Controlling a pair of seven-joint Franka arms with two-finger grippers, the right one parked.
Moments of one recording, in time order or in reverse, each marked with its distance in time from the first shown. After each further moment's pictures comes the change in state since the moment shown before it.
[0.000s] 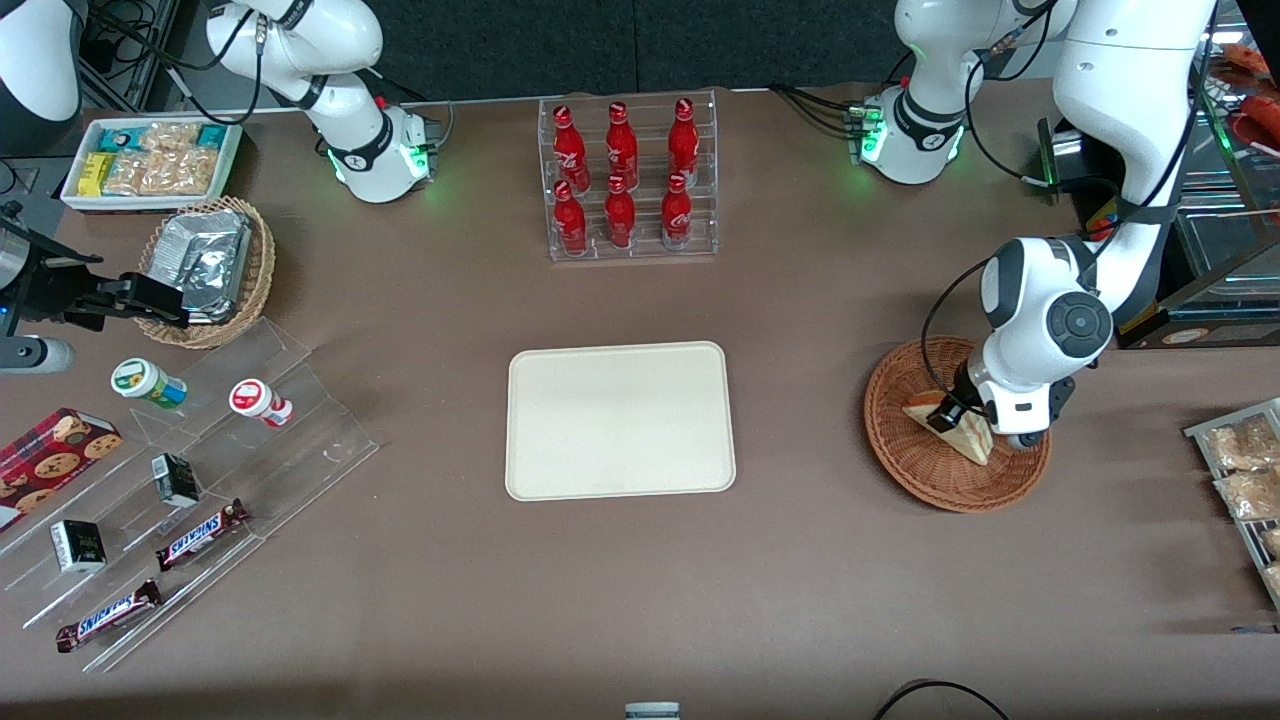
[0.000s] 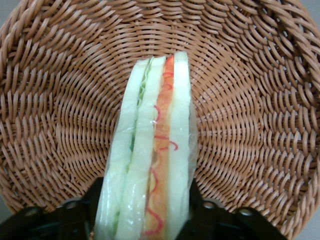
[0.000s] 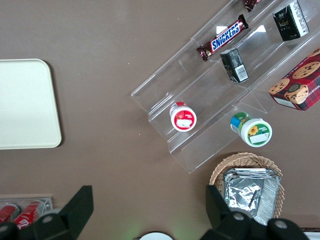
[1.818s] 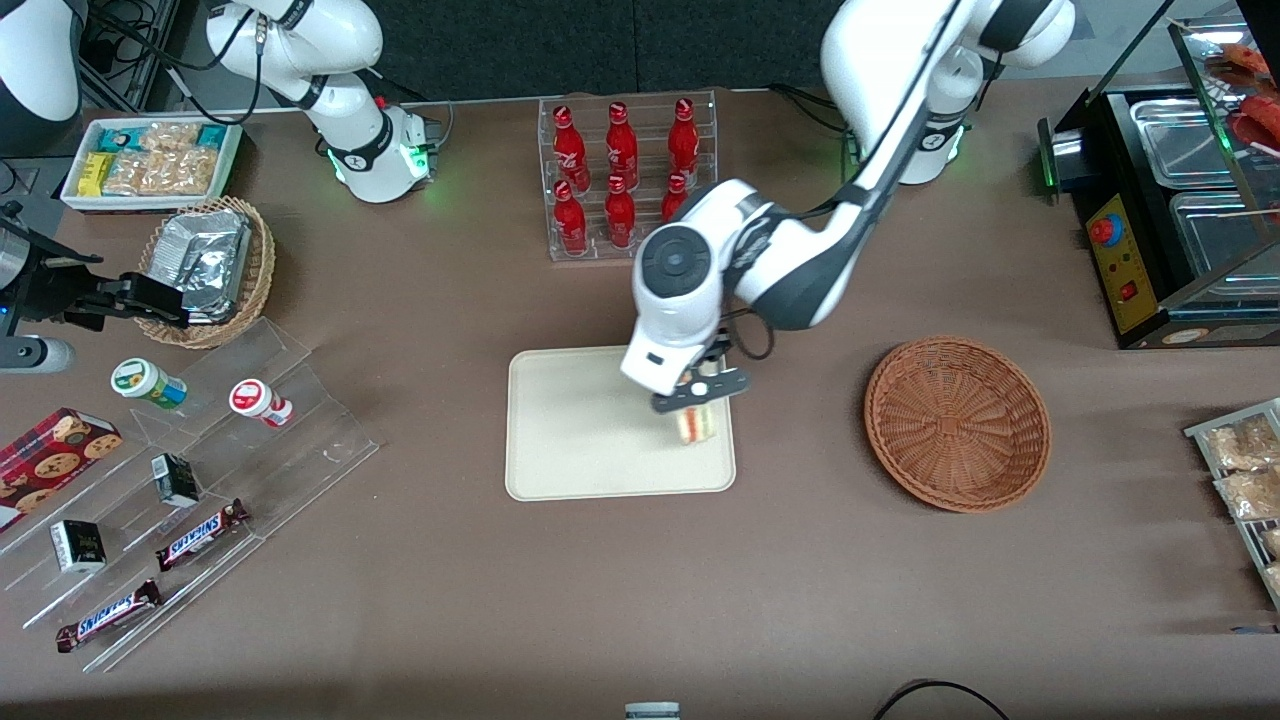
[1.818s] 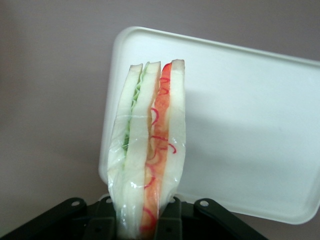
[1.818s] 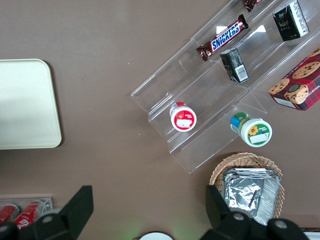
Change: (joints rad) arm -0.678 0.336 -0.024 0.837 0.014 -0.508 -0.020
